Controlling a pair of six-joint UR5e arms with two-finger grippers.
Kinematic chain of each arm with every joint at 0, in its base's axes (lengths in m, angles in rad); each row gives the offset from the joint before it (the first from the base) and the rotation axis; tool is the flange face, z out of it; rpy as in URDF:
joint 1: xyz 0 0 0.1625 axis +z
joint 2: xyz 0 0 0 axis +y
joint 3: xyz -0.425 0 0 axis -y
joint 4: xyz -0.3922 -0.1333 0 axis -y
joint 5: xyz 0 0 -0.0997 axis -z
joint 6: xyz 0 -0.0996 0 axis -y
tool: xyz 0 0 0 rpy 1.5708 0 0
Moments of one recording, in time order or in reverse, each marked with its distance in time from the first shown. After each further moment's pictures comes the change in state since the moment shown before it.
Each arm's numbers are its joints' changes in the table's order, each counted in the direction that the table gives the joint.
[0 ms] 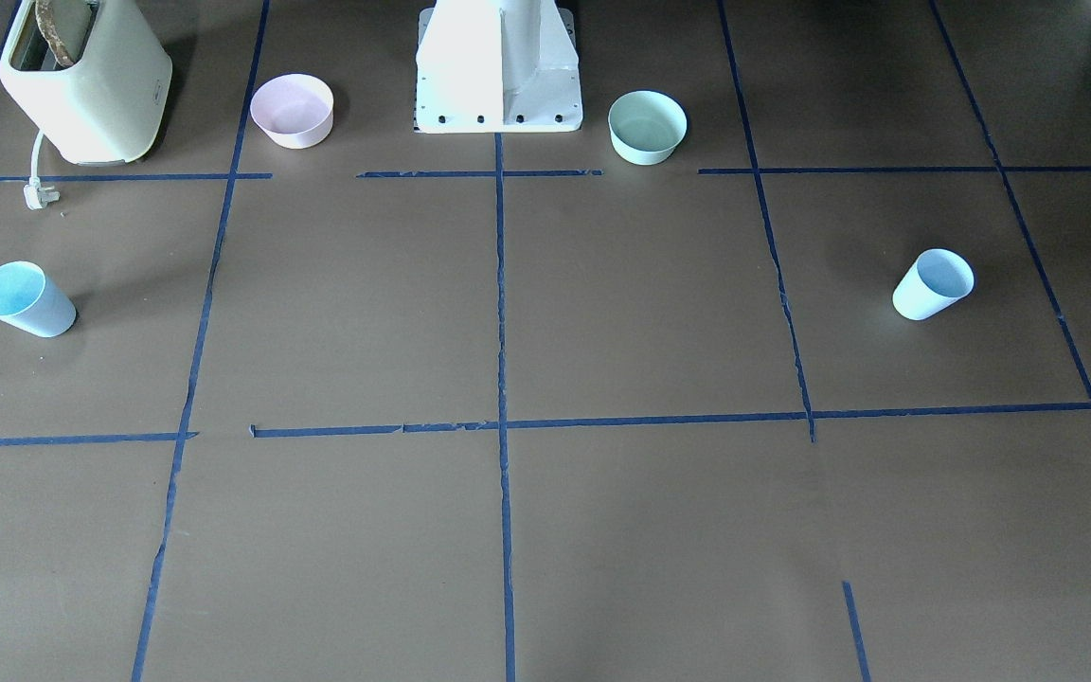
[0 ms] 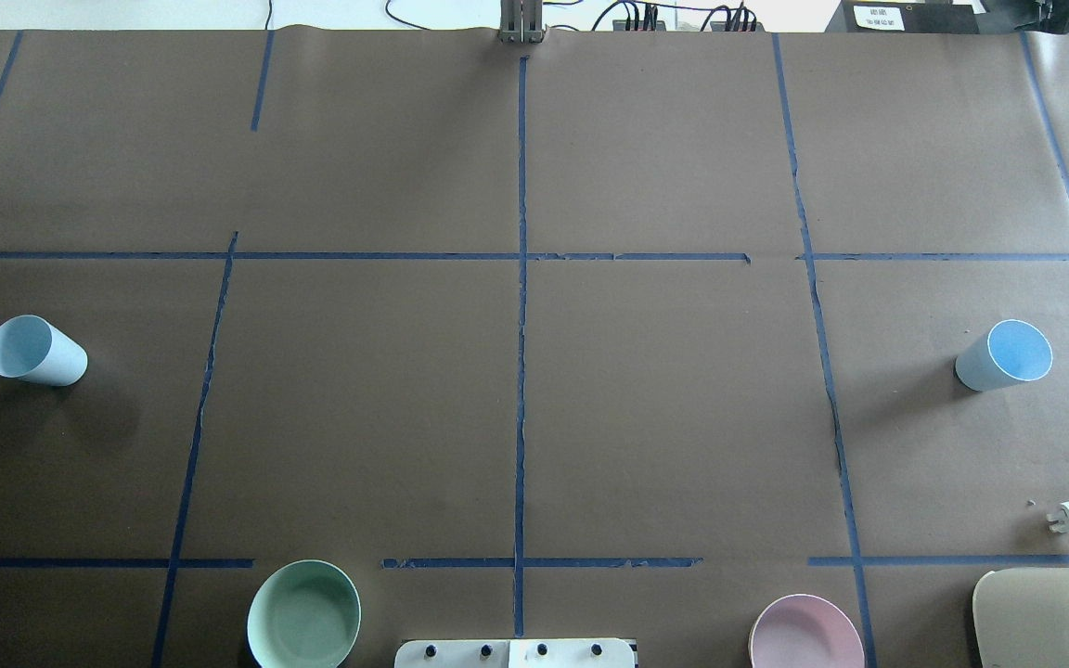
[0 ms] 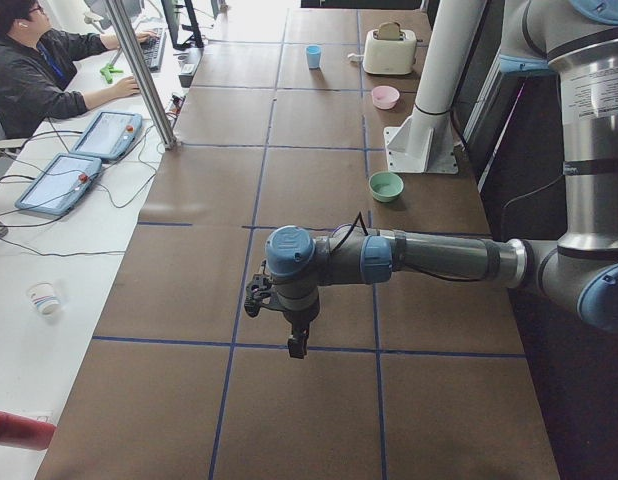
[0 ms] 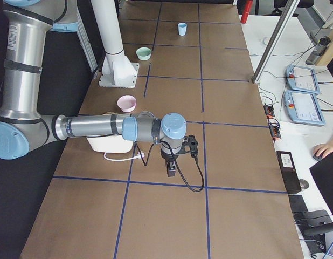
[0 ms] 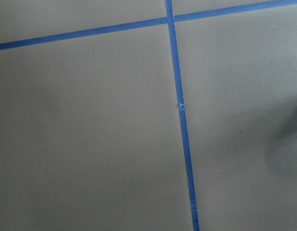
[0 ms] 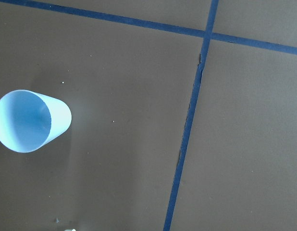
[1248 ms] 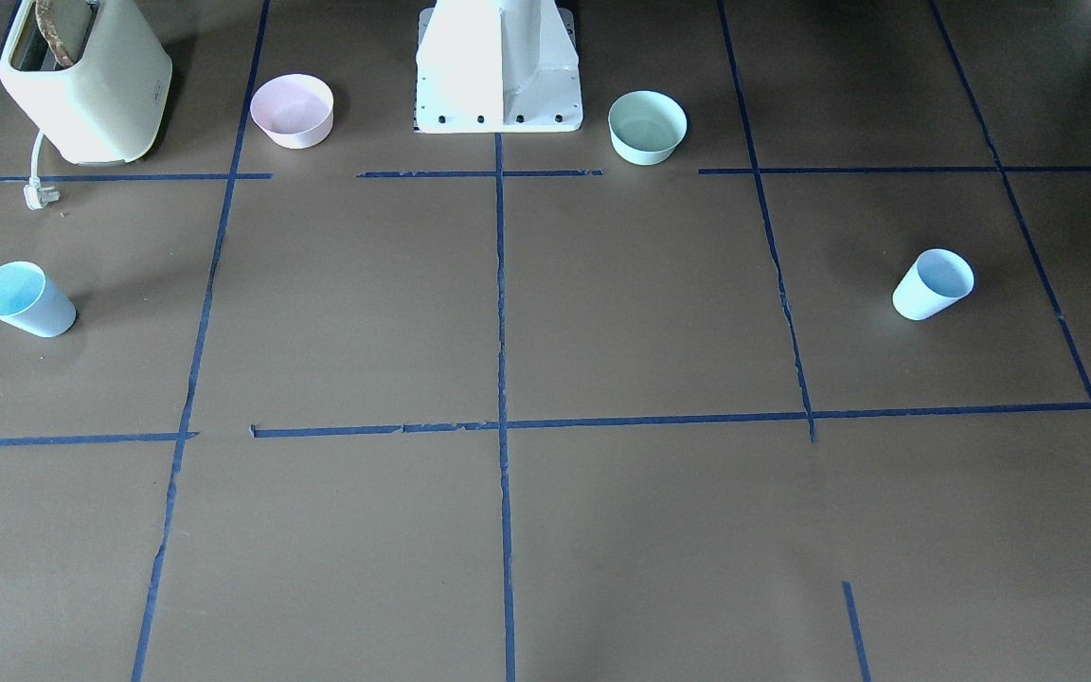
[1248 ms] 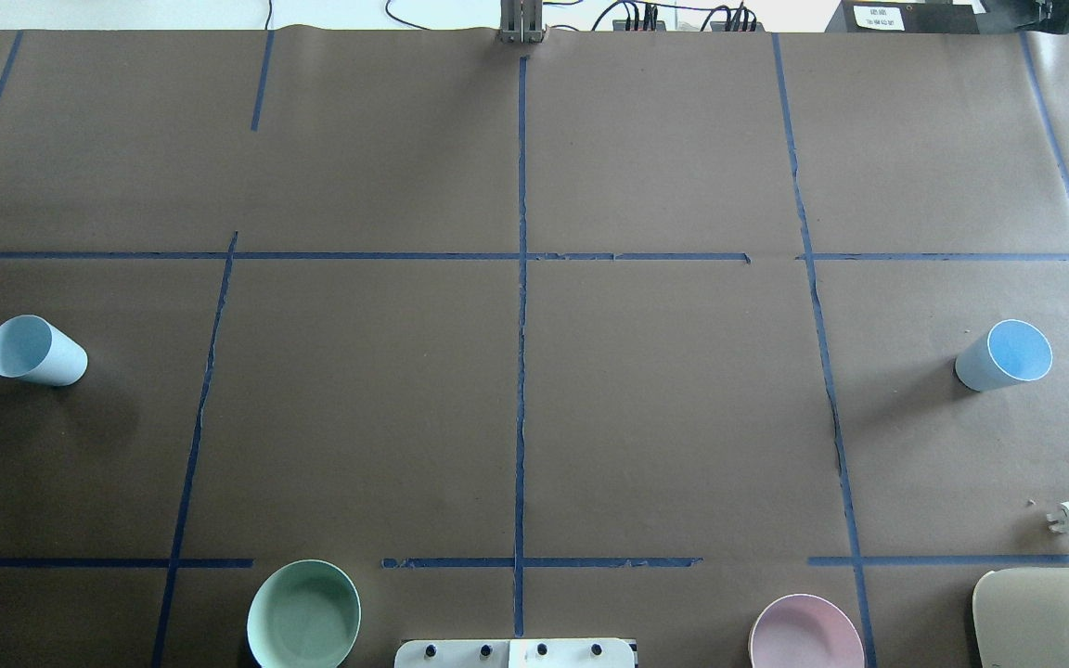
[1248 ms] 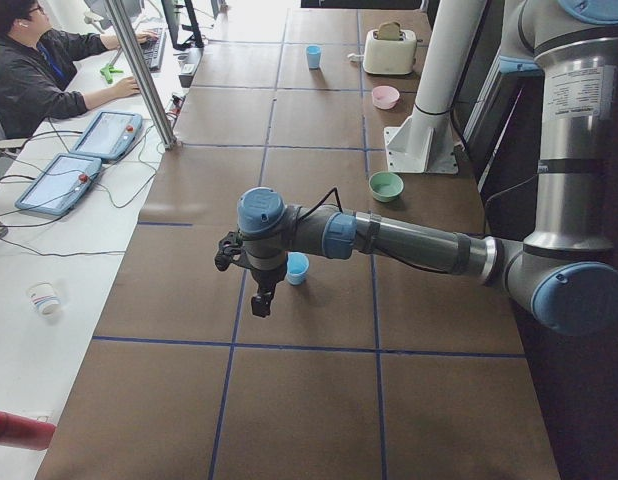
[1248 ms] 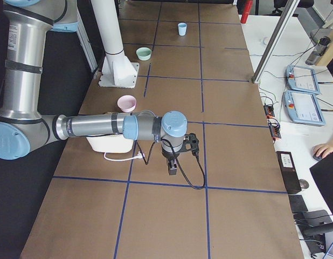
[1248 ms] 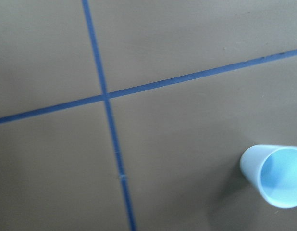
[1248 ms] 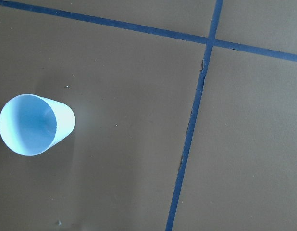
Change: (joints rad) left arm 0.193 0.106 0.024 -0.236 -0.065 -0.327; right arm 0.000 -0.006 0.008 0.000 0.000 0.000
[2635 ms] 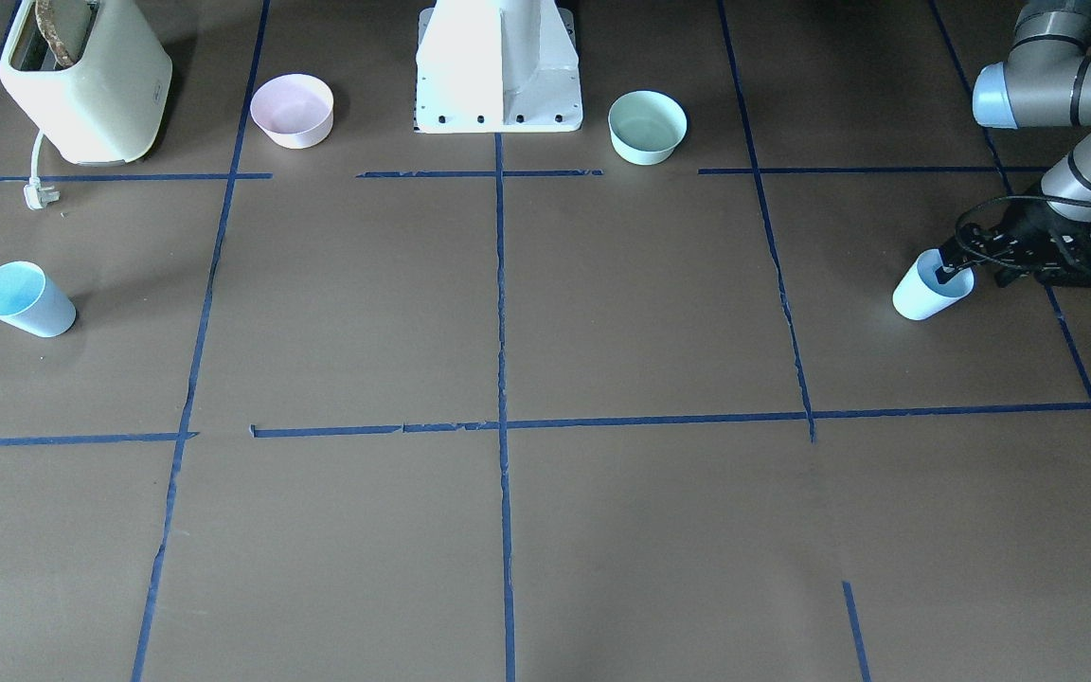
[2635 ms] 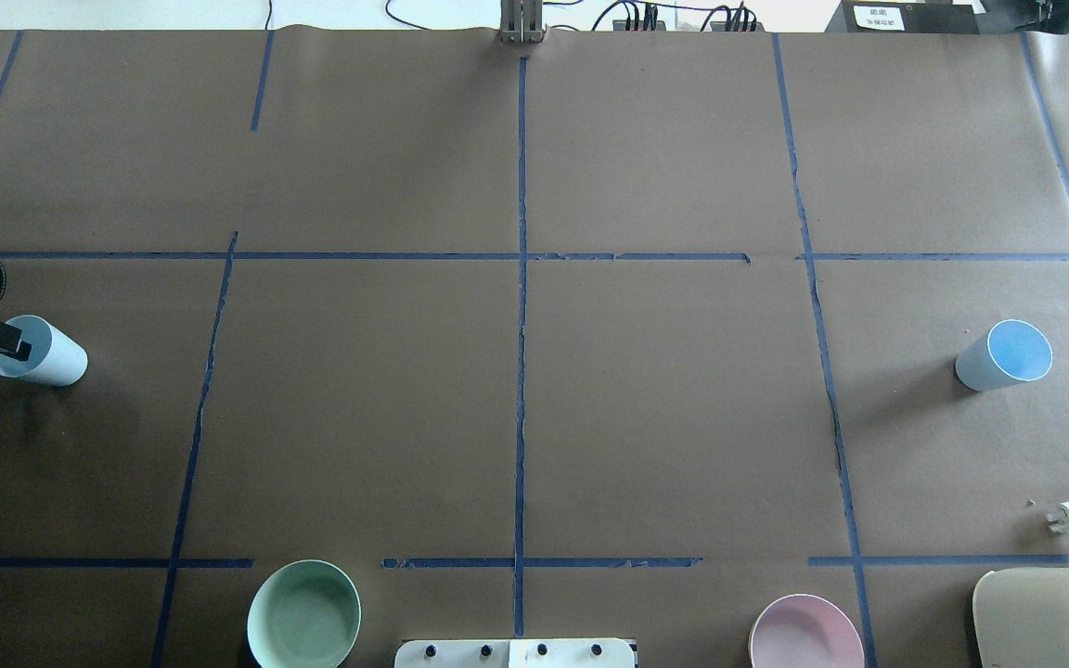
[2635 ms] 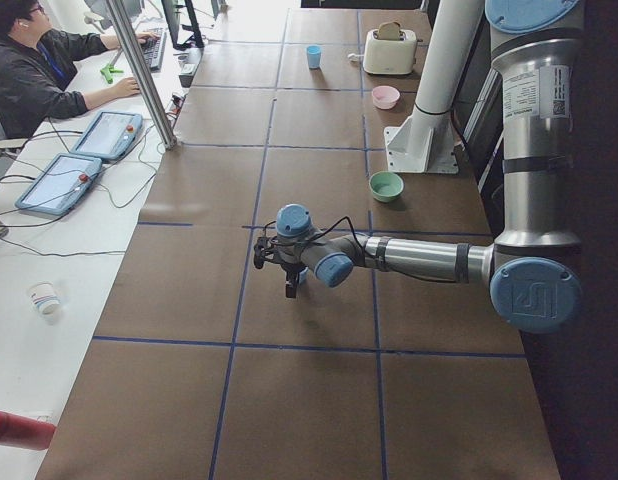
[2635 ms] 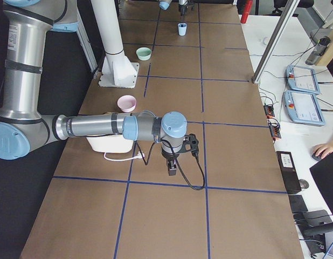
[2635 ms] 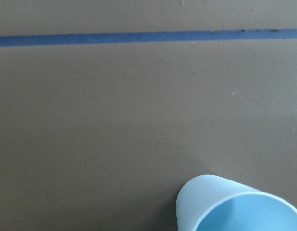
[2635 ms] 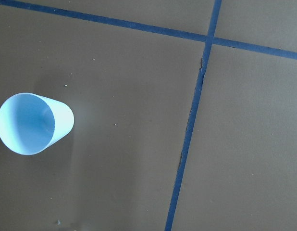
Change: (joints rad) left arm 0.355 -0.036 0.151 -0.530 0.128 -0.595; right arm 0.000 0.001 -0.004 0.000 0.000 0.000
